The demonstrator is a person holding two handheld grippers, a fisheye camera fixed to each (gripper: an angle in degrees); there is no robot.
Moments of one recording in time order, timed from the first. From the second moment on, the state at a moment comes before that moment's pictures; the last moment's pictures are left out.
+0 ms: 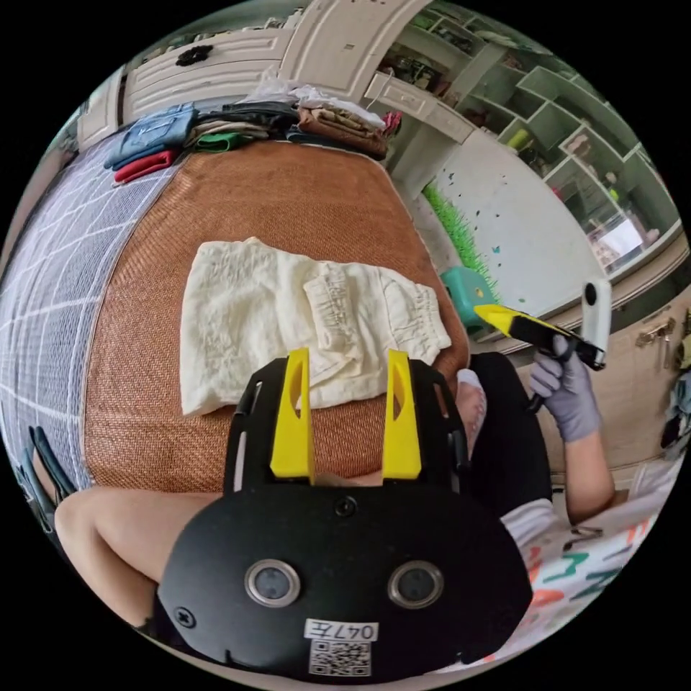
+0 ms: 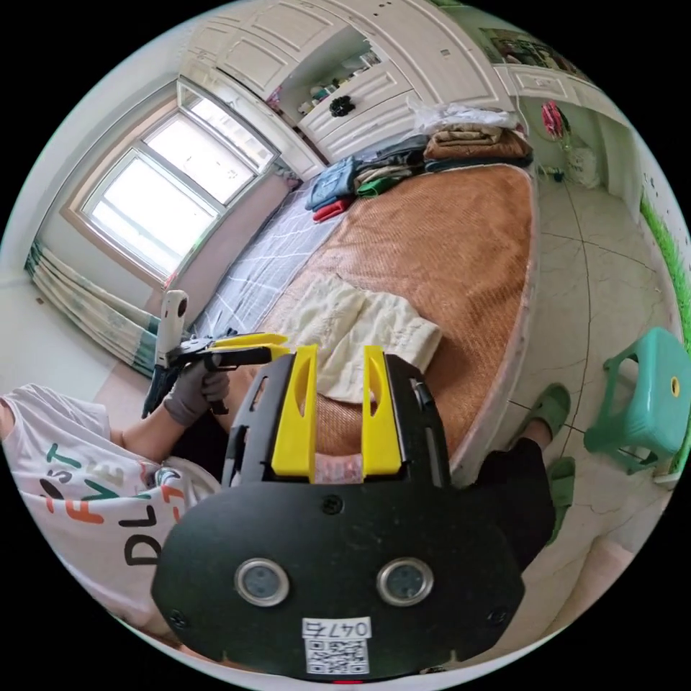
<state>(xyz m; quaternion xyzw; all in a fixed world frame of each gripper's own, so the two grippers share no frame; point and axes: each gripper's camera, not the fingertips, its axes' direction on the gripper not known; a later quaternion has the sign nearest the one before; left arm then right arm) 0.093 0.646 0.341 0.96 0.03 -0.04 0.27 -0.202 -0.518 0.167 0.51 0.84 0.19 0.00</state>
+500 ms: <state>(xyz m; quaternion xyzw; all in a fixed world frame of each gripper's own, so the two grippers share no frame) -0.089 0.699 0.410 0.98 0.11 -0.04 0.14 -0.125 -0.637 -0.061 0.26 0.86 0.43 -0.06</state>
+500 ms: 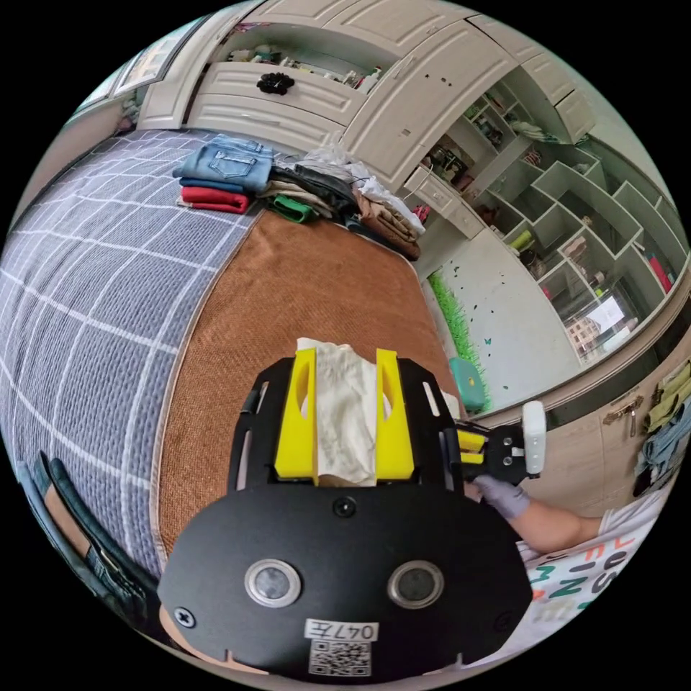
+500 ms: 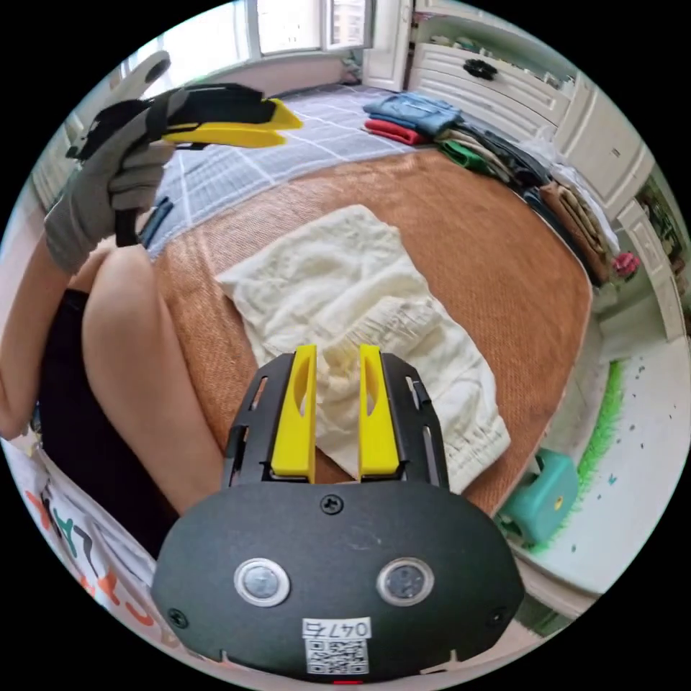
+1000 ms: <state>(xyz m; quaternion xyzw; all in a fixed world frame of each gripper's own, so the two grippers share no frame) -0.150 0.644 0.385 0.97 0.17 0.07 0.14 -0.092 -0.709 -0.100 0.24 0.86 0.43 -0.13</state>
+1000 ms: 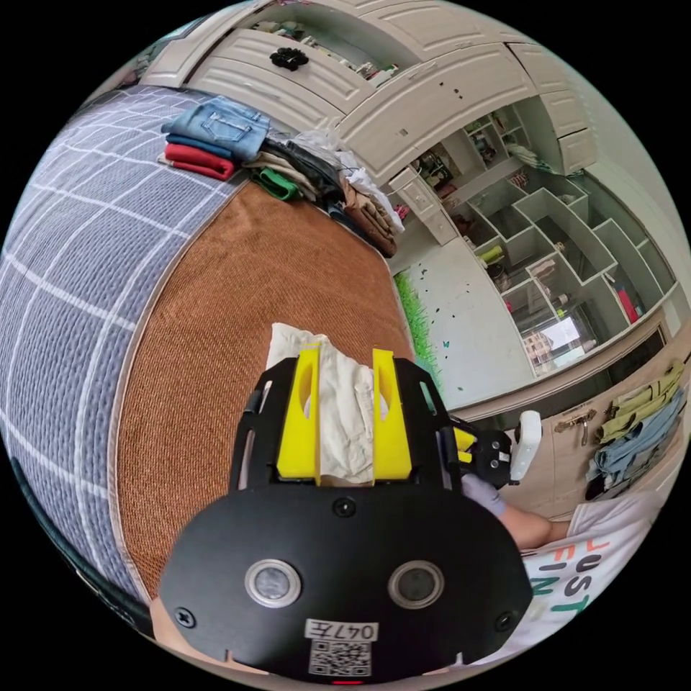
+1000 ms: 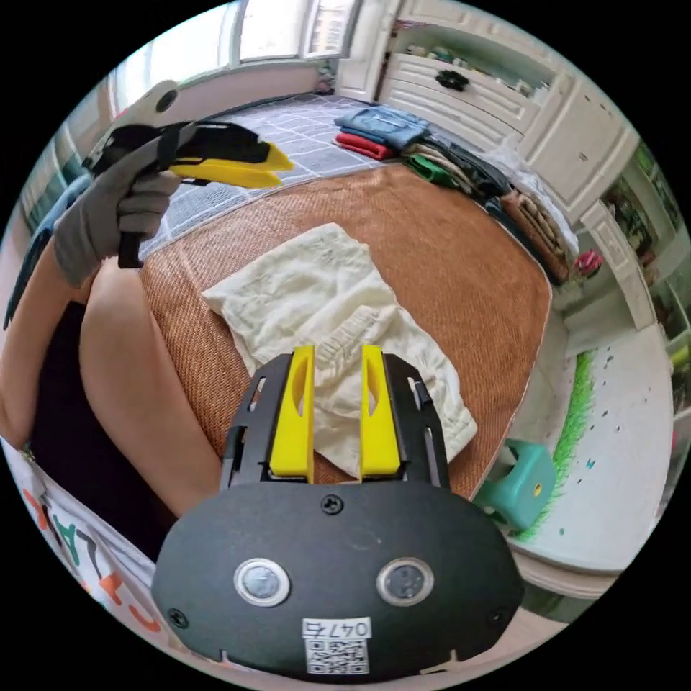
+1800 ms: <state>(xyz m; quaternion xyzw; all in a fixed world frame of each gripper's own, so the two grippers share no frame) -0.180 0.560 0.334 0.96 0.22 0.12 0.14 -0.107 -0.714 -0.078 0.35 0.85 0.37 -0.11</state>
